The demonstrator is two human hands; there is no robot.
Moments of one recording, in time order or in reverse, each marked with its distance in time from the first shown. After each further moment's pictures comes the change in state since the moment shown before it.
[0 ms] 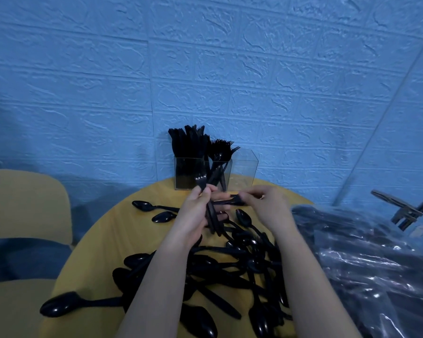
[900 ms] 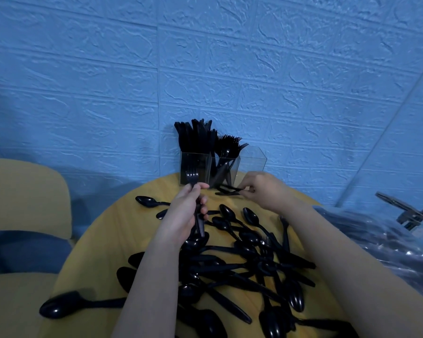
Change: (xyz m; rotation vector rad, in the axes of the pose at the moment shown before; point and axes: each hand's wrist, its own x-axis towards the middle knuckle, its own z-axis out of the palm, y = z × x) left_hand 0.005 0.004 -0.031 0.021 0.105 -0.022; right_hand 0.070 0.018 0.009 -0.725 -0.276 -0.515
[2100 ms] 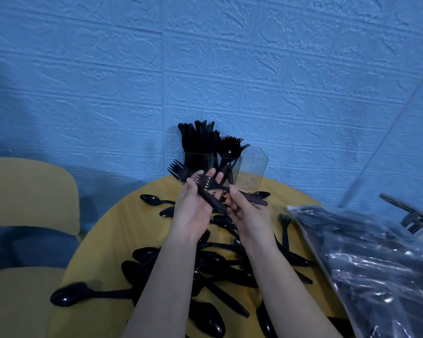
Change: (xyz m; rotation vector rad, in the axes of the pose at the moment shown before) left_hand 0.003 -0.005 0.021 -0.711 -0.025 0.103; right_hand -0.054 -0.103 0.014 1.829 0.470 0.623
